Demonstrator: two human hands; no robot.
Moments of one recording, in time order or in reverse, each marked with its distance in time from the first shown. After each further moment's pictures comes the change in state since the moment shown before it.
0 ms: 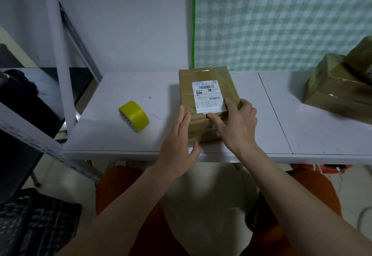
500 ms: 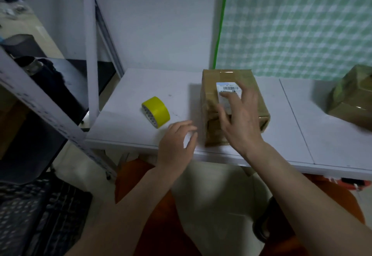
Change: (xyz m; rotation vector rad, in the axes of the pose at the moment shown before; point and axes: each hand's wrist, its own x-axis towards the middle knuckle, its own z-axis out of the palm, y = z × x) left_hand -0.016 -0.031 -0.030 -0.041 0.273 -0.092; right_hand -0.005 -0.049 0.002 0.142 0.173 -0.453
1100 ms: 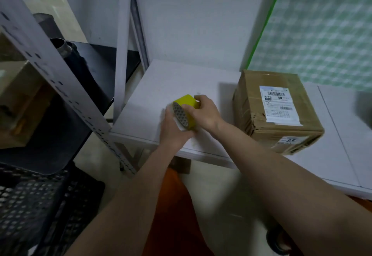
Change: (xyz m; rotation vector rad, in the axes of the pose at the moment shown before) left_hand 0.040 -0.118 -0.017 -0.259 -0.209 -0.780; right_hand 0.047 -0.089 0.144 0.448 -0.625 0.494
